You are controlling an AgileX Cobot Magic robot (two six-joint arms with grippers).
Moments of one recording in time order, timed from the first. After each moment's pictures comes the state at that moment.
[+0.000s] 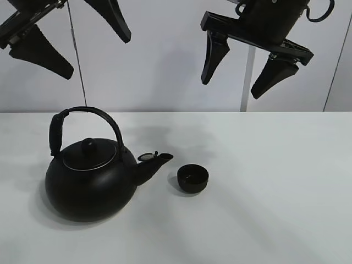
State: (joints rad) left arm -0.33 1.65 -1.37 -0.56 0.94 -0.02; right arm 0.28 1.87 -1.58 0.28 1.02 0.05
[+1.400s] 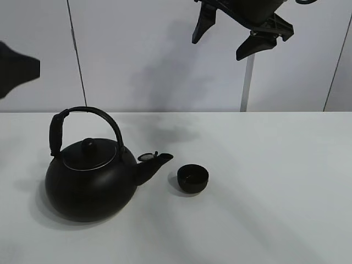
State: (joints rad) left arm -0.32 1.19 -0.40 0.04 -0.43 0.01; right arm 0.28 1.87 -1.58 0.28 0.61 0.05
